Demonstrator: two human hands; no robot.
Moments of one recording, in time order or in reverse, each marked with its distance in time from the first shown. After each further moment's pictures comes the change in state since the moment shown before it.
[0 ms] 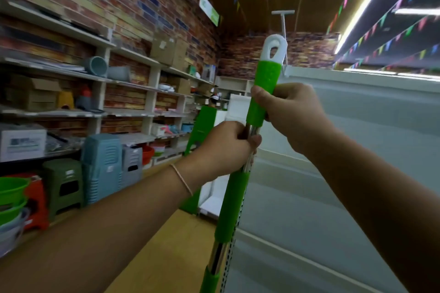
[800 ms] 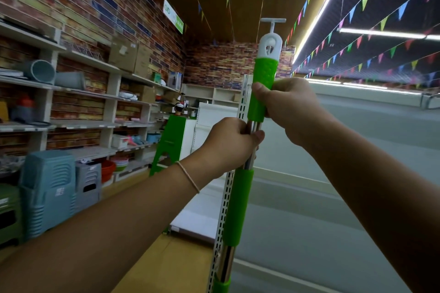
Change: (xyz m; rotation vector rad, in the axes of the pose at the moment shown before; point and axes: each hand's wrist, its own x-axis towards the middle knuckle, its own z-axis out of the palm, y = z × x) left_hand 0.076 -0.003 0.008 -0.138 -0.089 0.089; right_hand 0.061 0.006 -0.003 -0.104 0.138 0.061
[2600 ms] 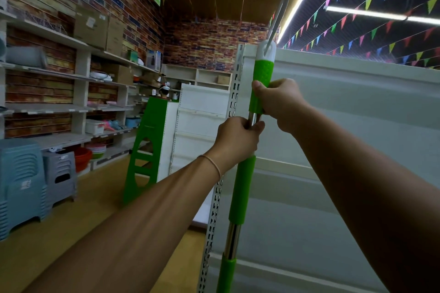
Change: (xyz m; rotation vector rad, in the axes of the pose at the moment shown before) left_hand 0.091 -0.087 0.044 -0.067 0.033 -0.101; right_hand 0.085 0.096 0.038 -0.142 0.090 0.204
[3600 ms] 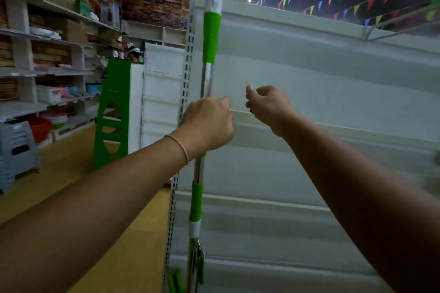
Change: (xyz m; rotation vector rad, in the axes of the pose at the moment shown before) left_hand -0.088 0.007 0.037 0.899 -0.046 0.406; right_hand -0.088 0.076 -0.084 -0.315 -0.021 0.103
